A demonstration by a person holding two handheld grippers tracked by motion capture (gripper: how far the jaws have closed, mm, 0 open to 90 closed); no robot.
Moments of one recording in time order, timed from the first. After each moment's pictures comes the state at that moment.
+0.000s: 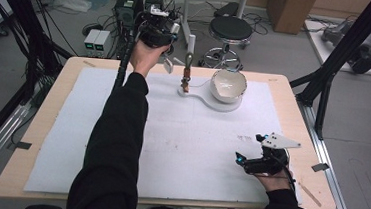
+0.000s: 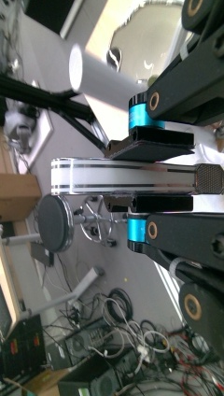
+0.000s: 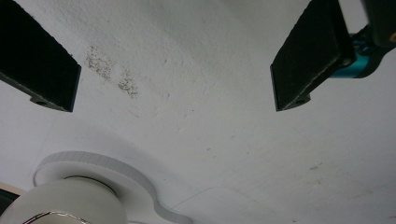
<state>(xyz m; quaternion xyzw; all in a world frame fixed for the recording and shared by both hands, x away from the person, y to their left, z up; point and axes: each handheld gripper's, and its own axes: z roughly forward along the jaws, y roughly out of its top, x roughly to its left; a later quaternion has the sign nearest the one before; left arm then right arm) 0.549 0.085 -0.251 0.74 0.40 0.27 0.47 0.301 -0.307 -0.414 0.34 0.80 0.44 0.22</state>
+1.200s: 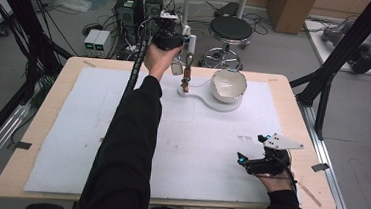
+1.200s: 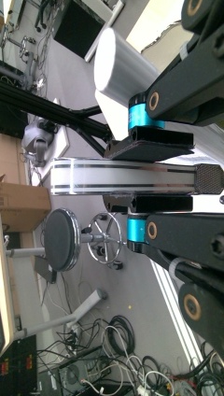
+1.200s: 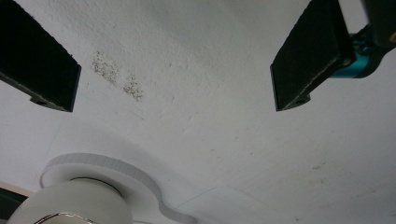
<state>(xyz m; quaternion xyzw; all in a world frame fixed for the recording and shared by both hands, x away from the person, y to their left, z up) 0.565 0.058 -0.271 0.71 0.42 0.23 0.52 0.299 -0.312 -0.414 0.35 0.80 0.44 0.23</state>
